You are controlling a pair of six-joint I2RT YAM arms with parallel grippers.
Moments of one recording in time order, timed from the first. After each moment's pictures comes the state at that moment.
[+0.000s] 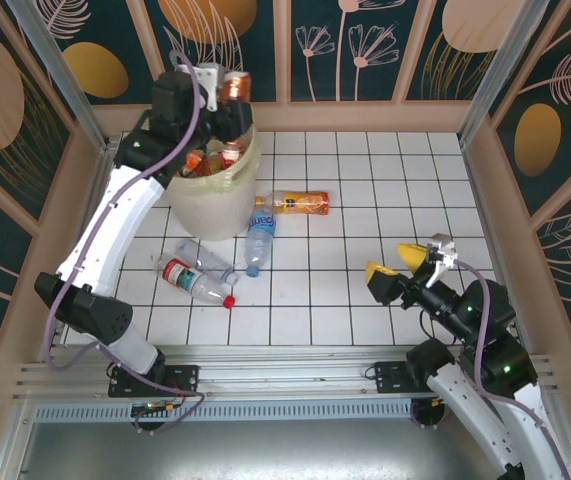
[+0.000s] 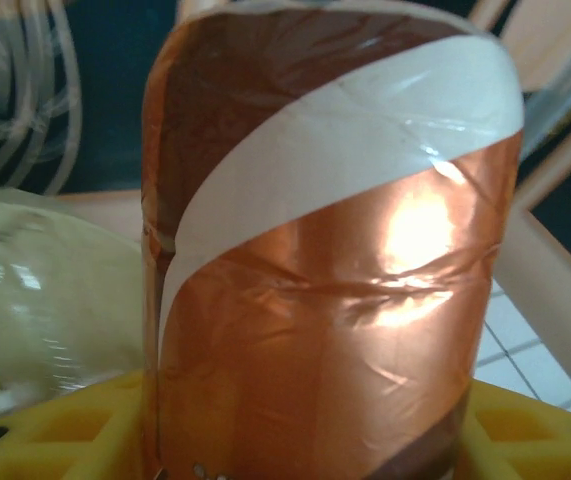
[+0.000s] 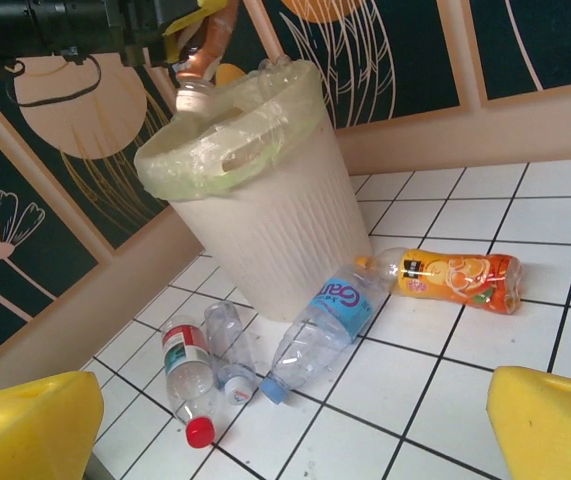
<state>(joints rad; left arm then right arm) -0.39 1.64 1.92 -0.64 0.09 -0.30 0.51 0.21 0.69 -0.54 -0.23 0.39</state>
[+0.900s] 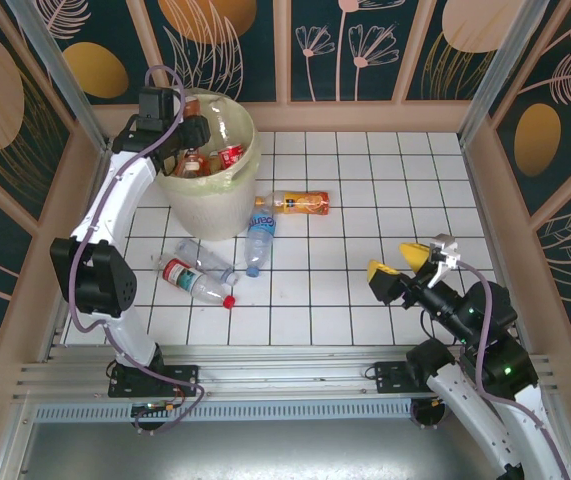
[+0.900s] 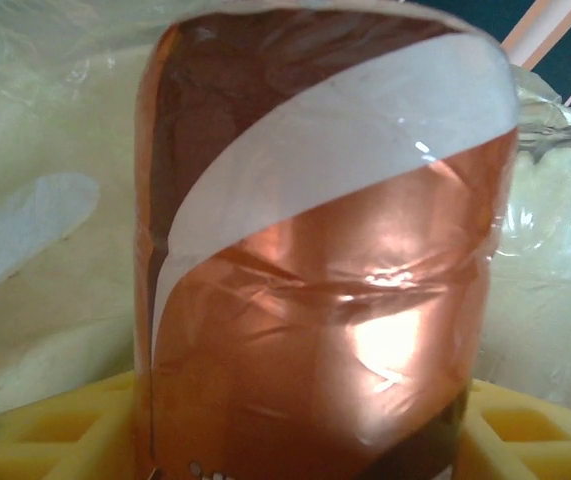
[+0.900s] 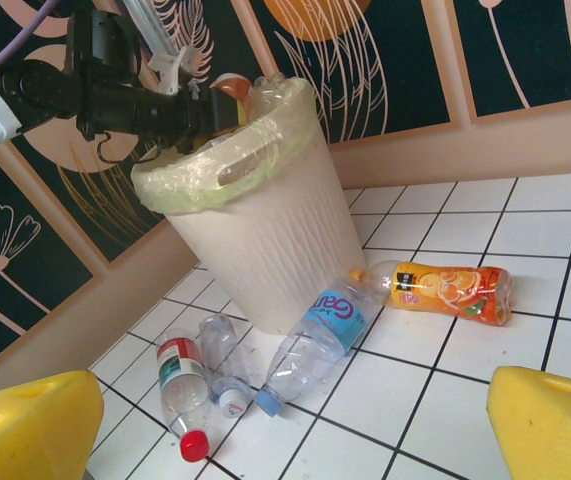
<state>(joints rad) -0.16 1.79 1.78 -0.60 0.02 -0.31 0.51 0.21 0.68 -0.54 -0.21 0.39</state>
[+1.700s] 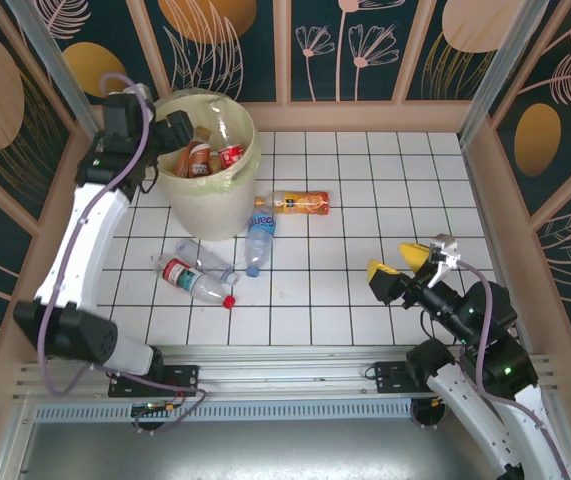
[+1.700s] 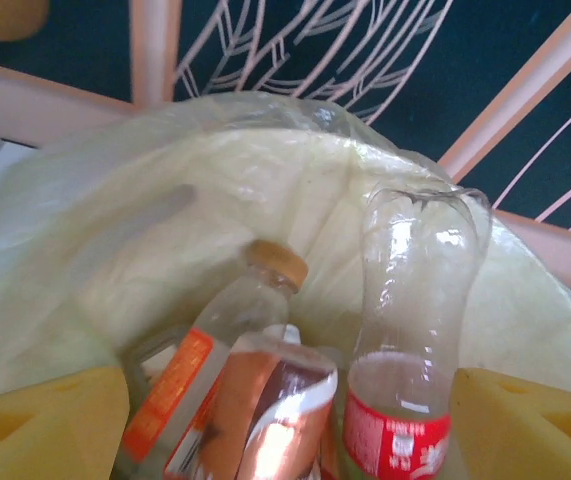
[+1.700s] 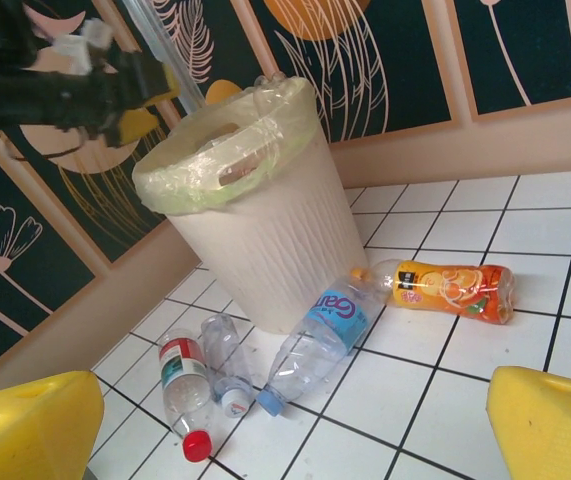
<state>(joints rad) -0.16 1.44 1.61 -0.63 -0.08 -0.44 0.51 0.21 0.68 -0.54 -0.21 0.40</state>
